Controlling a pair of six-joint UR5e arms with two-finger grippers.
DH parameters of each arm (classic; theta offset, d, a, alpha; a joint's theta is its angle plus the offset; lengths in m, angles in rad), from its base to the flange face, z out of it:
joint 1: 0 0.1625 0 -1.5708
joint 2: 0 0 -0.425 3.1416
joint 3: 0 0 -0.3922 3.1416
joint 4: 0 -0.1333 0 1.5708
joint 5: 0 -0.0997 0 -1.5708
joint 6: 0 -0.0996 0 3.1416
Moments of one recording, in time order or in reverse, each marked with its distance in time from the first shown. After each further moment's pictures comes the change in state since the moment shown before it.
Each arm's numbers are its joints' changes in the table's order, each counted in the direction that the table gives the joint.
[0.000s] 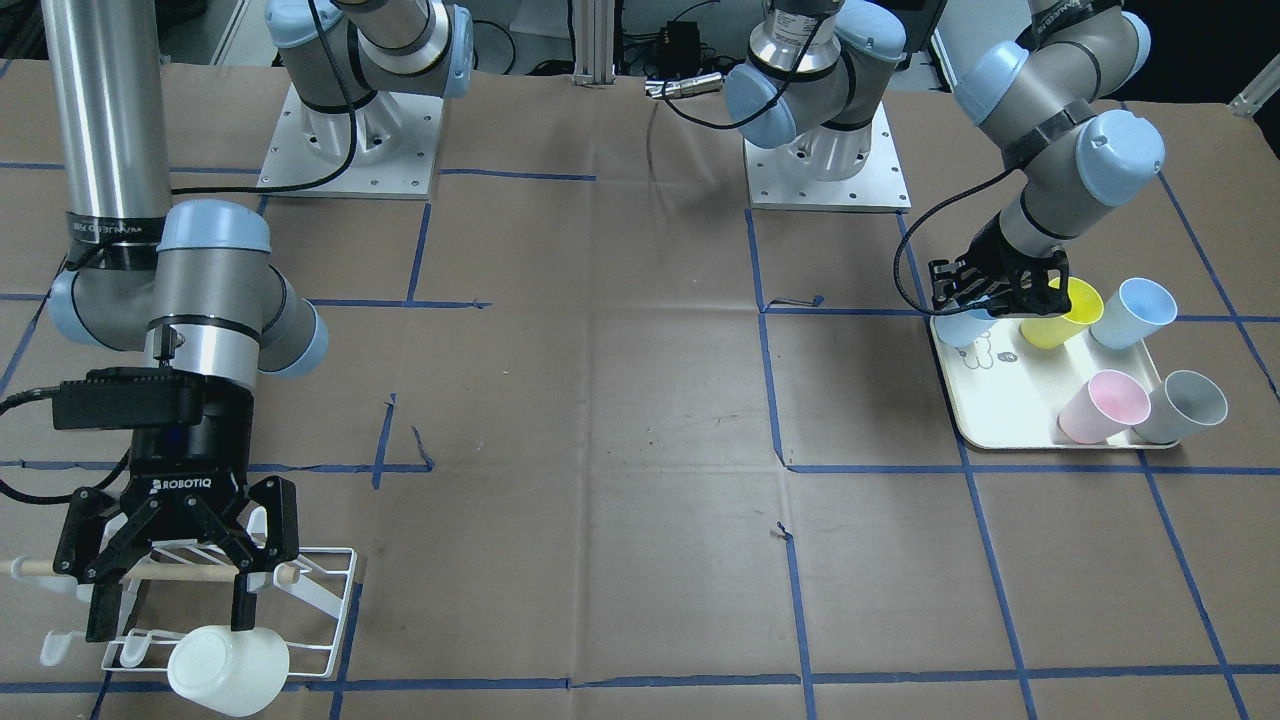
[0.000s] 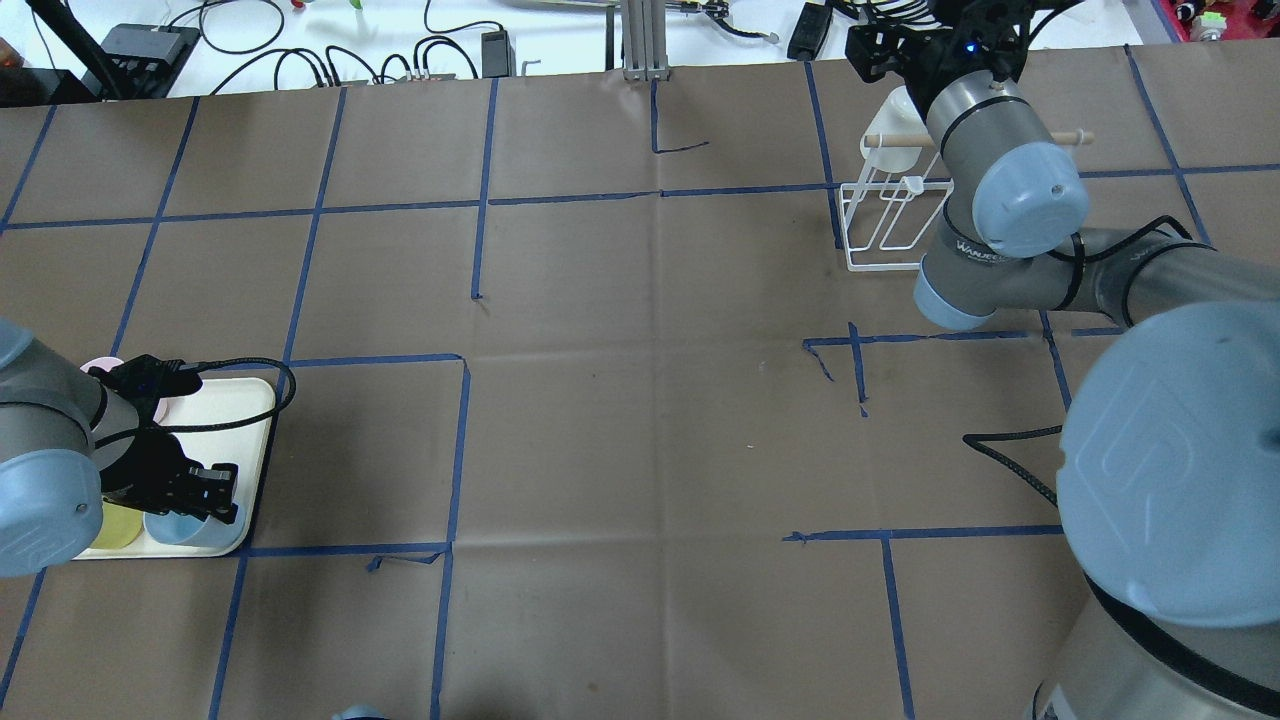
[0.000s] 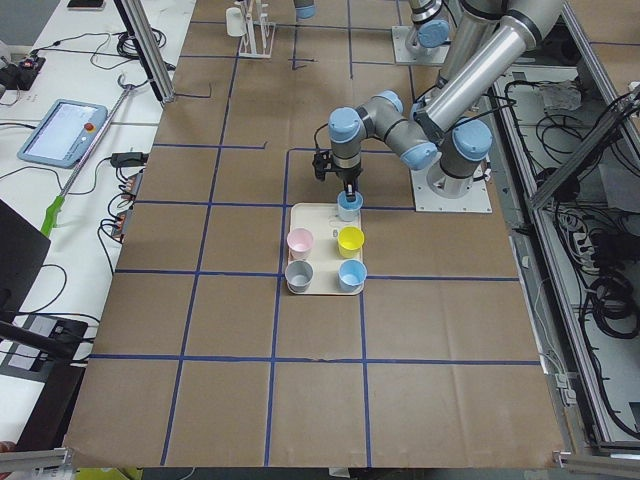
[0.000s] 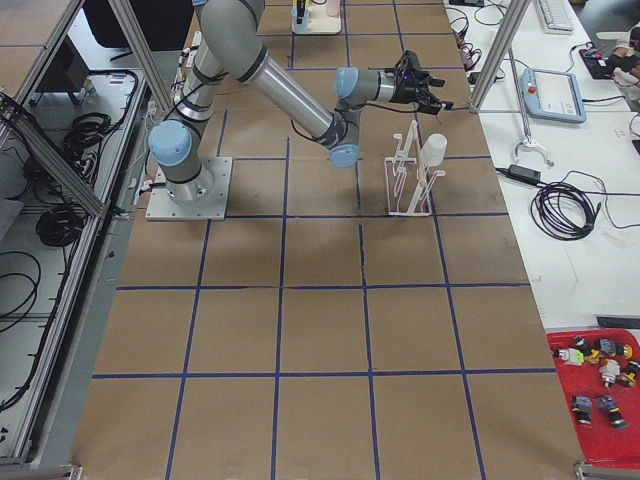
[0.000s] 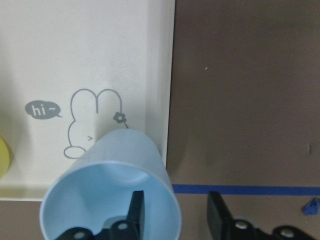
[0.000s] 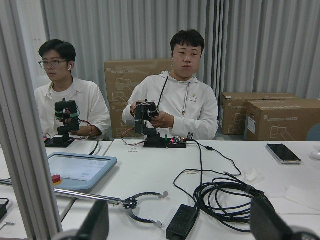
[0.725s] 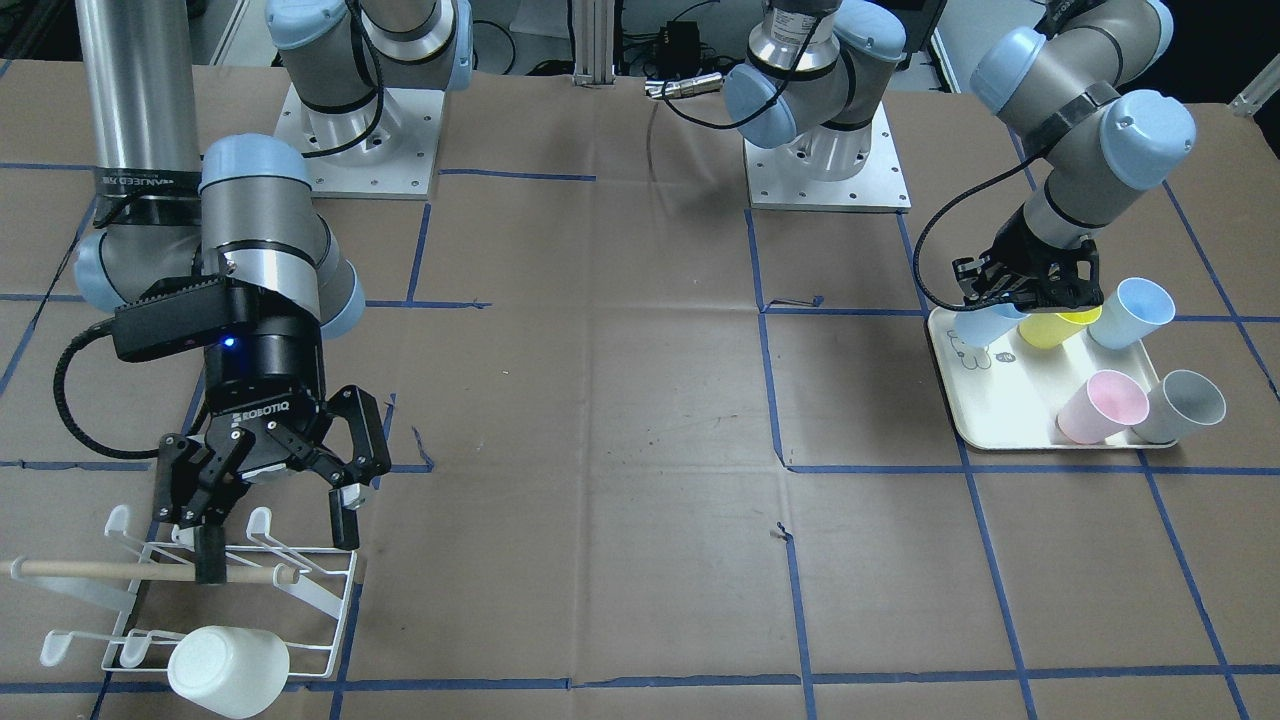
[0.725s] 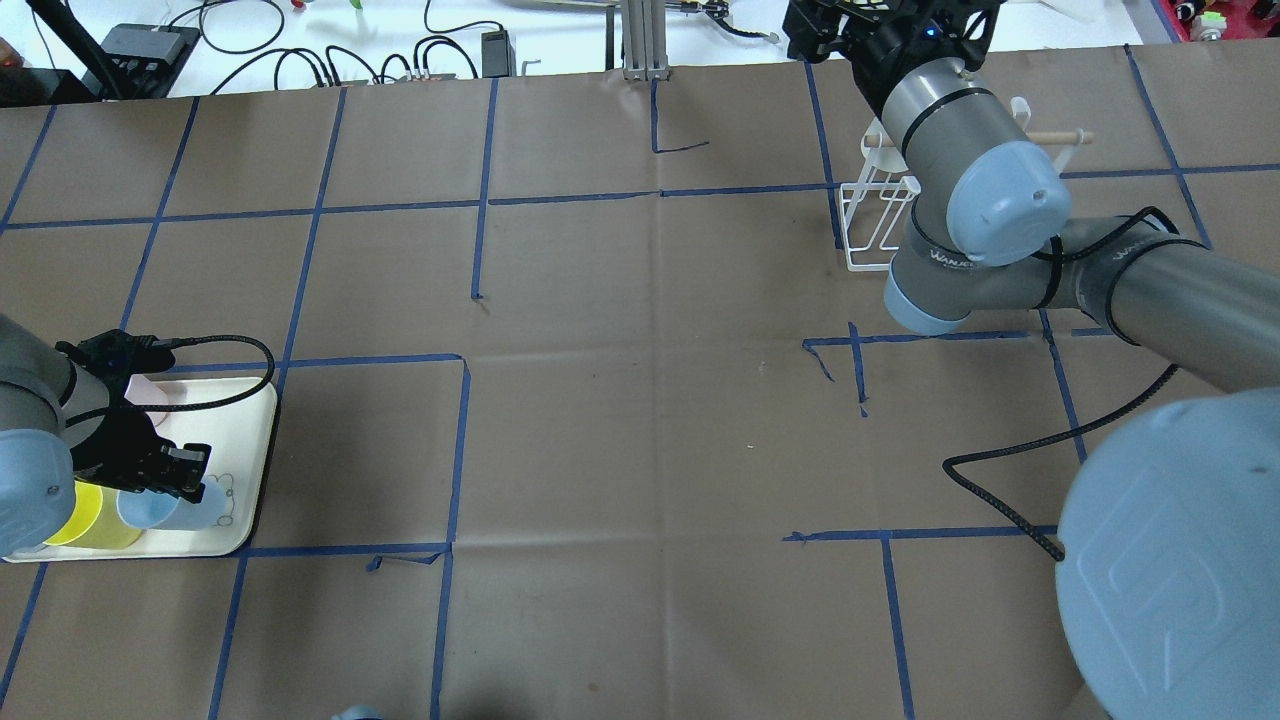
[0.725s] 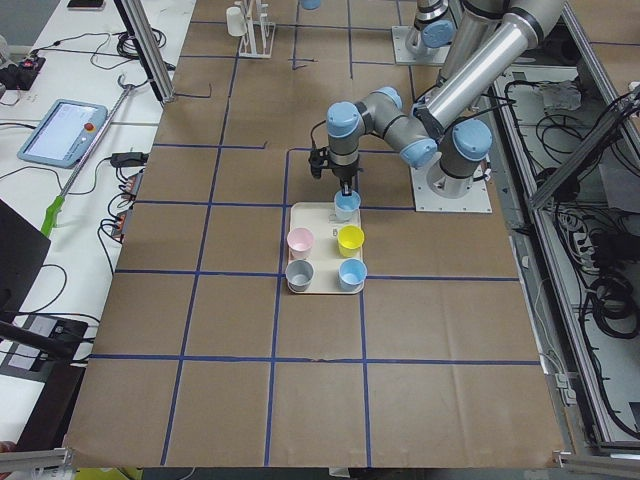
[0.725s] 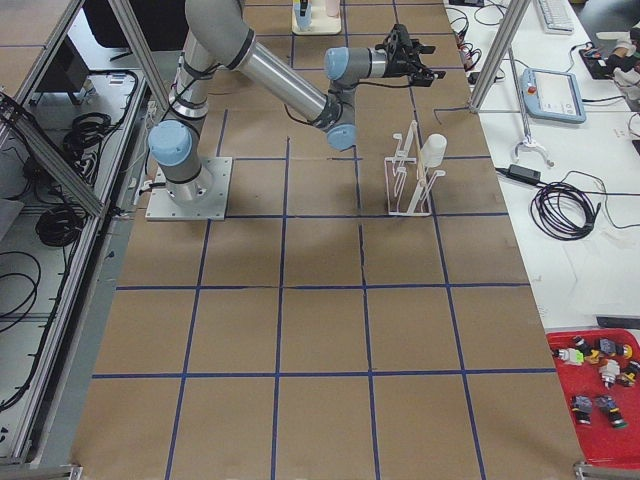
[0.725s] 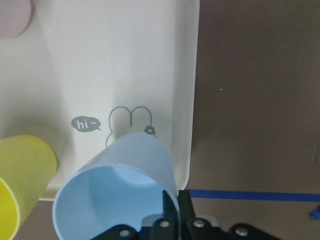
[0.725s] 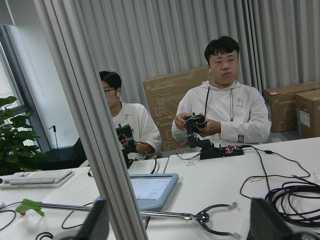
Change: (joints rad) left arm -0.005 -0.031 0.065 0.026 -0.026 -0.006; right arm 0.088 0.073 0.026 0.001 -0.069 -0.253
